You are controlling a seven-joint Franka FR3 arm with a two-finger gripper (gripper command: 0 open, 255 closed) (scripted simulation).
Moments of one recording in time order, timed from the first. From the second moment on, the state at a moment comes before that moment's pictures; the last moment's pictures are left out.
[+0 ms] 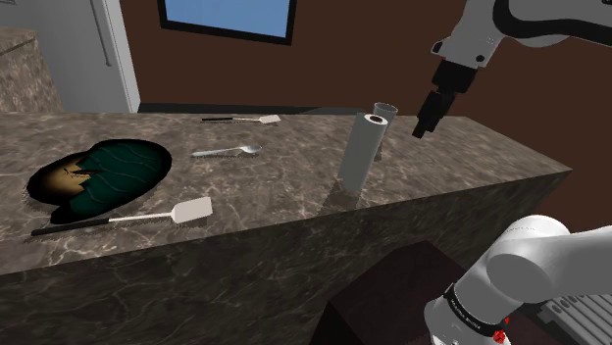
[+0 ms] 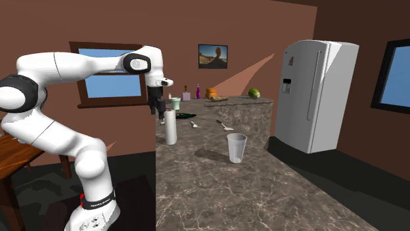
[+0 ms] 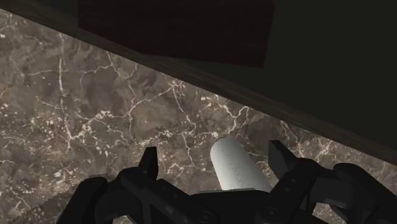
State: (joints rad) arm -0.02 -0.78 0.02 -2.27 0.09 1.50 -0.15
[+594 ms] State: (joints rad) arm -0.05 -0.61 -0.10 -2.20 0.04 1.61 -0.31
